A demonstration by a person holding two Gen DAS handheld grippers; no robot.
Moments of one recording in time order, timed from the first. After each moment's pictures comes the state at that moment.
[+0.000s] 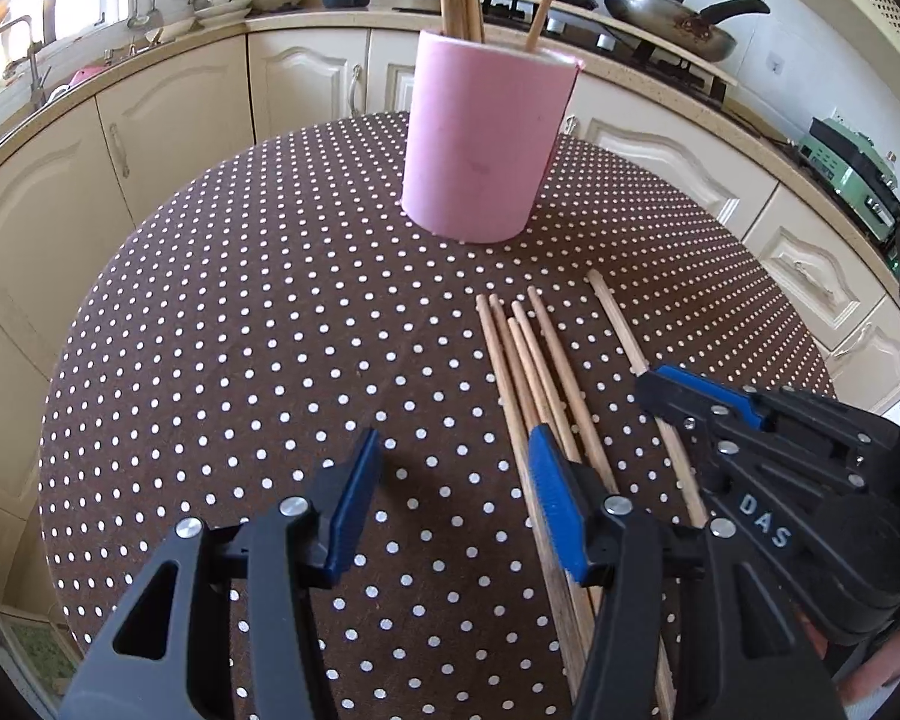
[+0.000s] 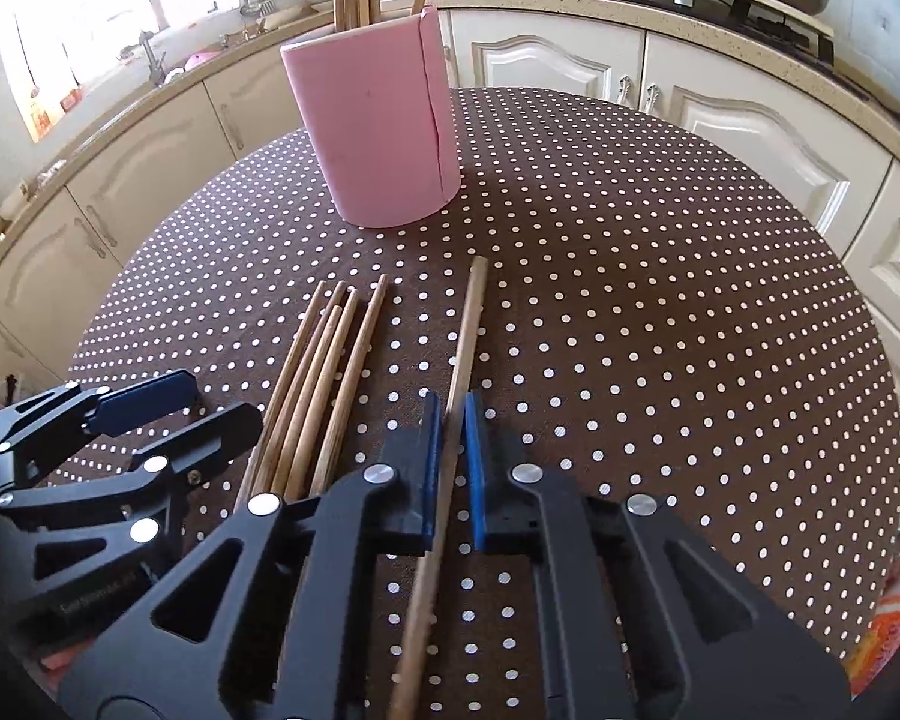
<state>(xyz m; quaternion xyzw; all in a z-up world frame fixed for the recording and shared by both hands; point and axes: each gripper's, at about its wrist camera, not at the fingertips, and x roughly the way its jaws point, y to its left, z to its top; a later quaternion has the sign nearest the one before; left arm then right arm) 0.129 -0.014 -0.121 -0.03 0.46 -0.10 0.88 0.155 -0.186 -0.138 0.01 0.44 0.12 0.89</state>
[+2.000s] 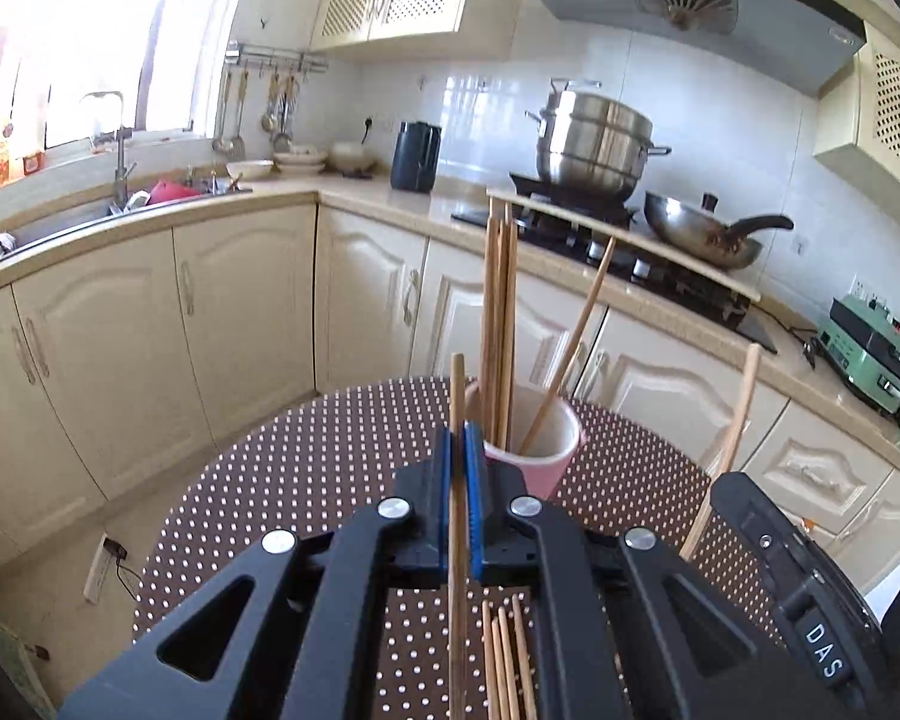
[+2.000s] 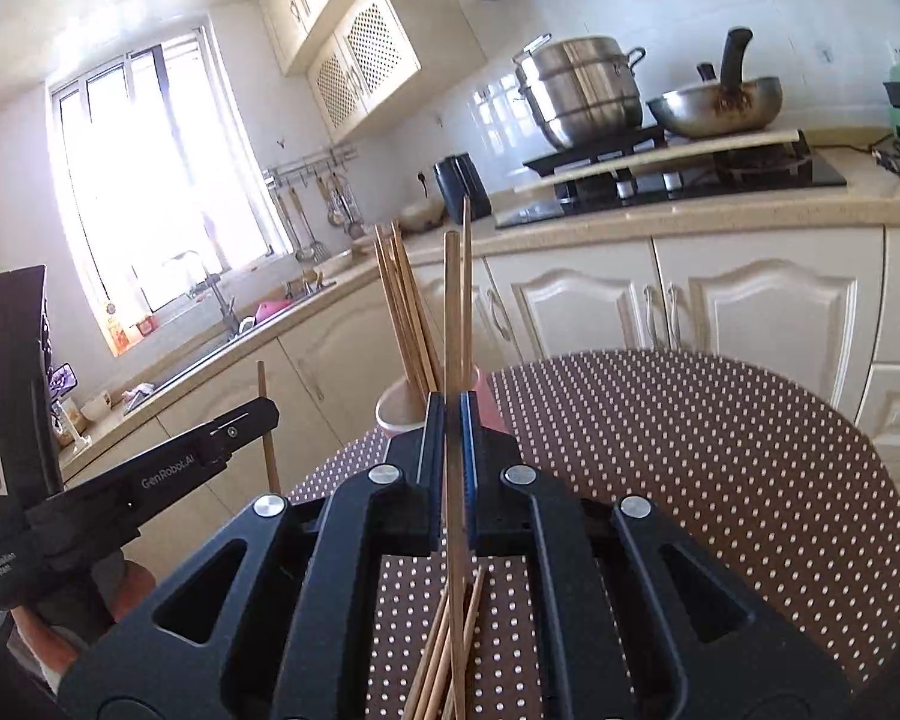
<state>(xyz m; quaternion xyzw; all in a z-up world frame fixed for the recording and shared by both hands) 0.157 -0.009 0.015 -0.09 0.25 -0.02 0.96 0.145 -0.220 -0.022 0.16 0.18 0.16 0.96</state>
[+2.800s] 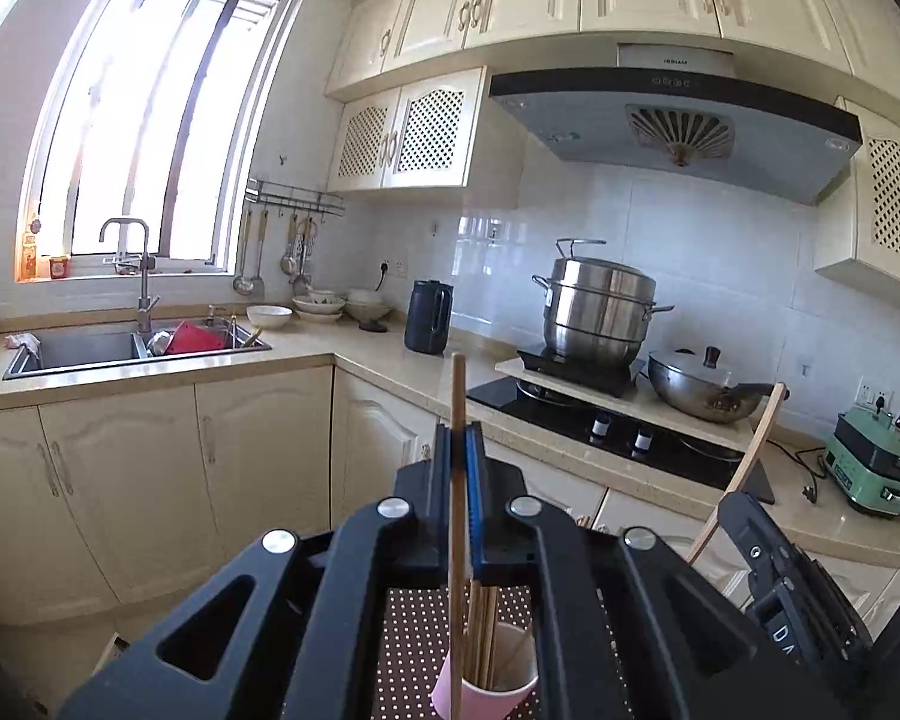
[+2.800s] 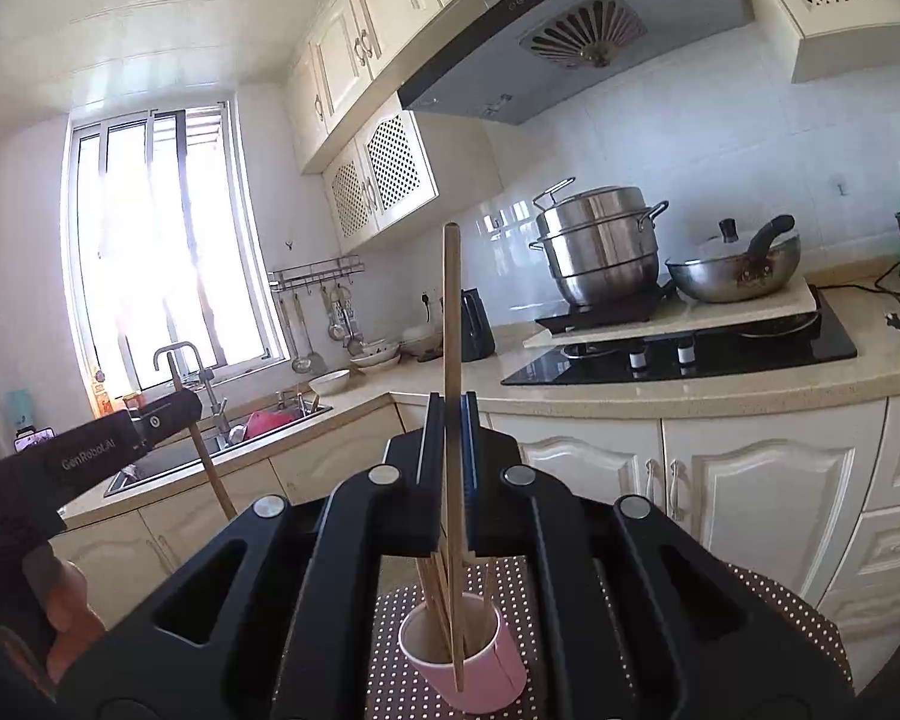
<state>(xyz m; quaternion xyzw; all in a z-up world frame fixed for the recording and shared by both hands) 0.181 -0.005 0.170 -0.08 0.11 0.02 0.99 0.191 -0.212 0.102 0.13 0.04 0.13 0.98</state>
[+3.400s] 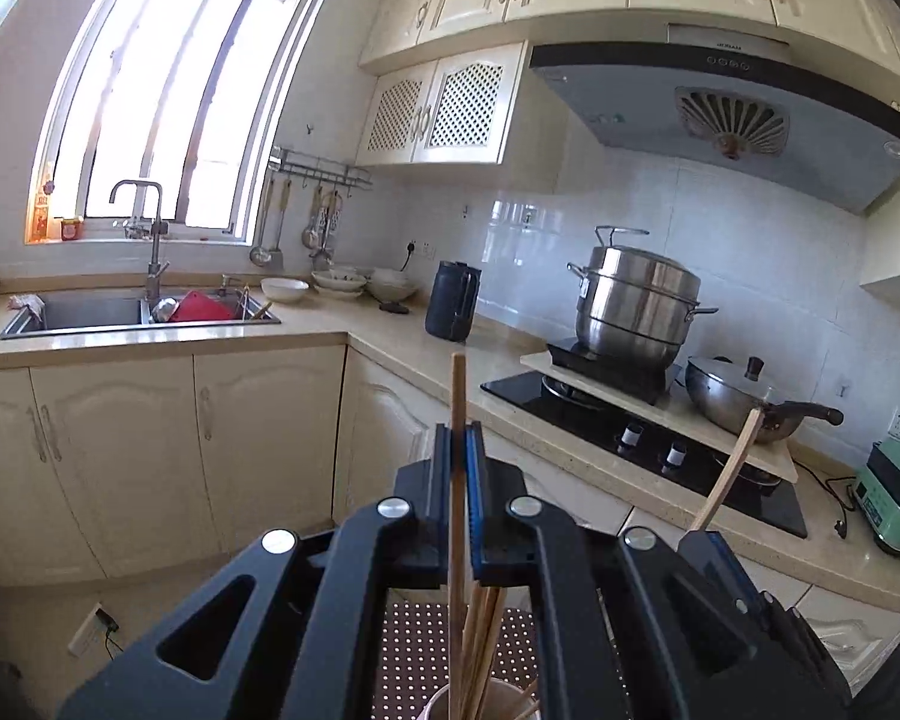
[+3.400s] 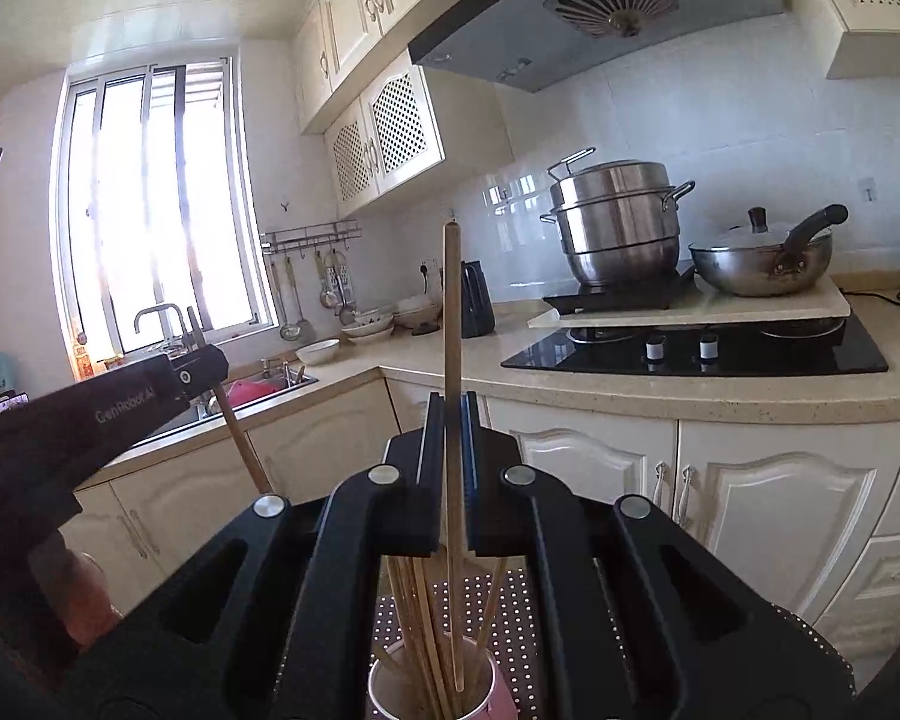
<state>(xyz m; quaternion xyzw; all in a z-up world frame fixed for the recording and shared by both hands) 0.266 -0.011 0.136 -0.12 0.14 0.05 0.98 0.263 -0.189 0.069 0.10 0.09 0.13 0.98</state>
